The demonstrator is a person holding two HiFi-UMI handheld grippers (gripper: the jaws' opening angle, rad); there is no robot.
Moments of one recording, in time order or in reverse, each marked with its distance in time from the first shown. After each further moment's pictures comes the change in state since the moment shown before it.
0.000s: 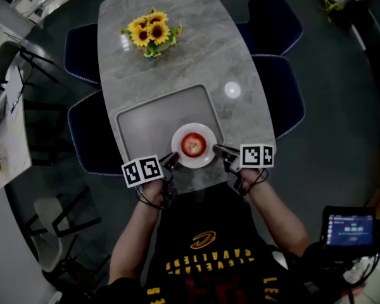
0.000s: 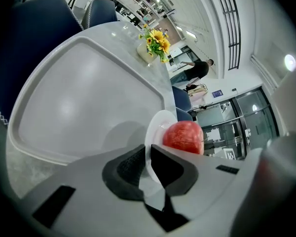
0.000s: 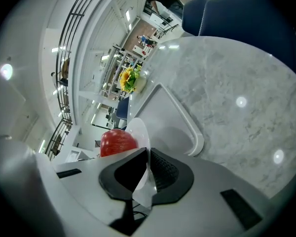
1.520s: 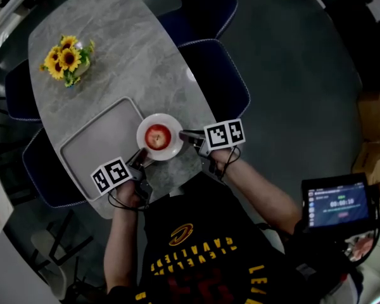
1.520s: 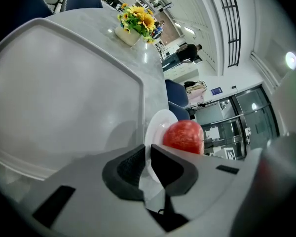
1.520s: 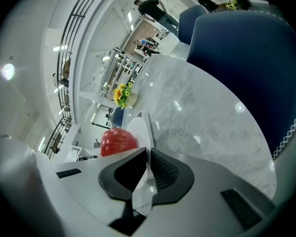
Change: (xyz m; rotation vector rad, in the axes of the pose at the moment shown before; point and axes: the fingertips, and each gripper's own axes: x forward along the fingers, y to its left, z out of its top) left arm 0.130 -0.109 0.012 -0.003 0.024 -0.010; right arm -0.082 -0.082 0.120 -0.026 0.018 -0.007
